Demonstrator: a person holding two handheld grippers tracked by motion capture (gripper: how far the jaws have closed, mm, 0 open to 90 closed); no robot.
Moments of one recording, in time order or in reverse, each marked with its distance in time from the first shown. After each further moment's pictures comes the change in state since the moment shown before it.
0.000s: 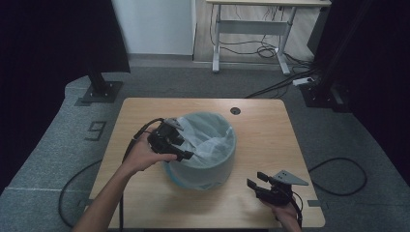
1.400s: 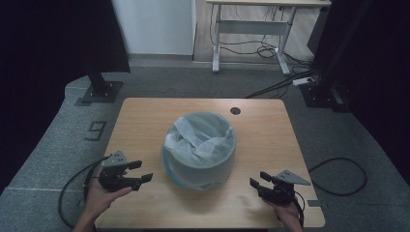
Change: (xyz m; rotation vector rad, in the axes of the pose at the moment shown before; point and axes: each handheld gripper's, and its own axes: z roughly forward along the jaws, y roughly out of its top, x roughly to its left) left arm 0.011 -0.169 -0.026 -0.257 0.150 -0.165; right arm -0.009 -0.004 -0.001 0.005 -0.030 0.022
